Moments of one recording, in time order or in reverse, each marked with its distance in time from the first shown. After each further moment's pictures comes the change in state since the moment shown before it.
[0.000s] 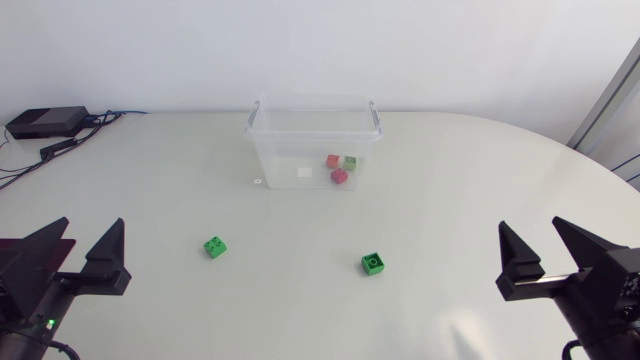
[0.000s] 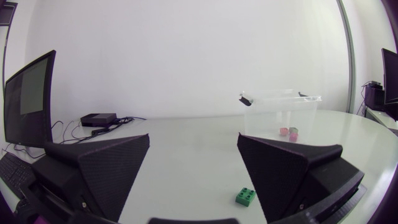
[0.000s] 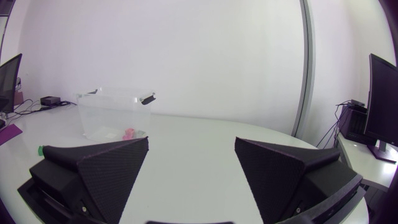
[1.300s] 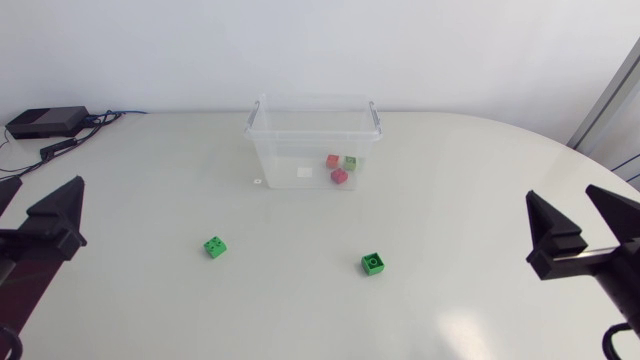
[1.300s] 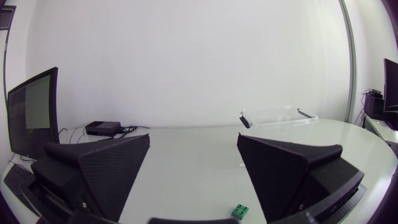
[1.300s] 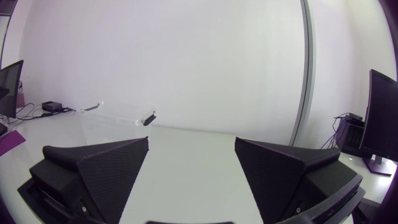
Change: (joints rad) left arm 0.009 0.209 0.356 -0.184 0.000 -0.010; right arm 0.001 0.130 0.242 -0.096 -0.008 -0.023
